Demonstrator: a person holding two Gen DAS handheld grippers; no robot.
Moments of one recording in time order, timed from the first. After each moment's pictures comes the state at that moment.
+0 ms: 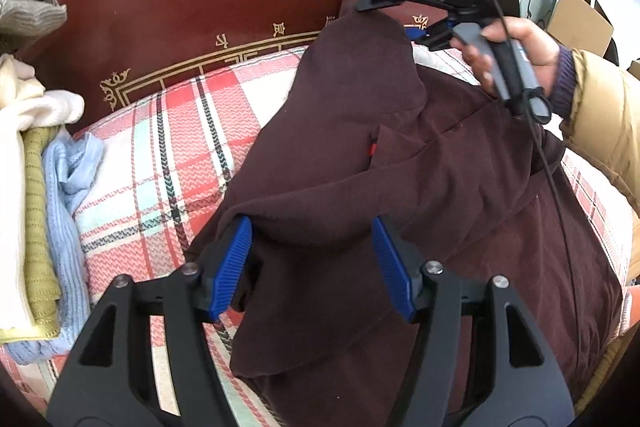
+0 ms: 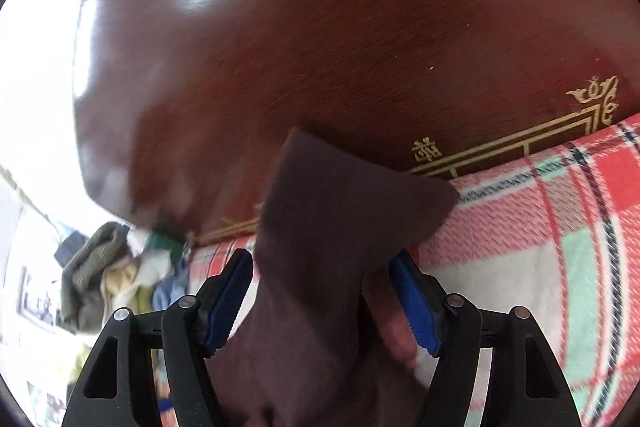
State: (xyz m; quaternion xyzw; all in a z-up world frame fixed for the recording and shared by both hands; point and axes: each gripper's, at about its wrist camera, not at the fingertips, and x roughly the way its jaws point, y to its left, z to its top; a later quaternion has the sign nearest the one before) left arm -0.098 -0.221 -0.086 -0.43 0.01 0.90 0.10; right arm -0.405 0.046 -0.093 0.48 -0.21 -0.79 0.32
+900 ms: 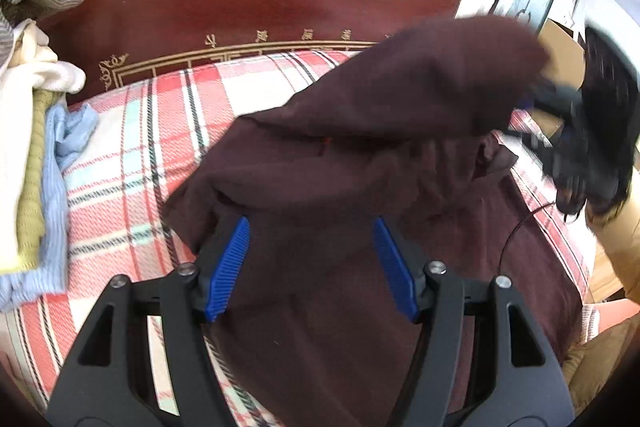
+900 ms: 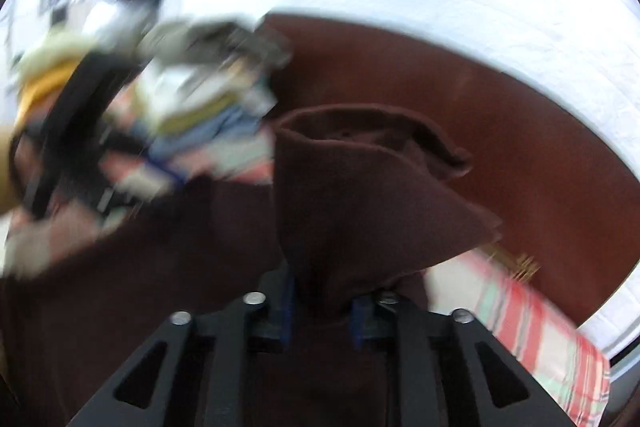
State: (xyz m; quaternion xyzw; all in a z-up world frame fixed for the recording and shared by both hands) left arm -0.053 -0.213 -0.068 -0.42 -0.05 0.90 0.13; right arm -0.126 0.050 -0.038 0.24 0.26 -0.83 0.44
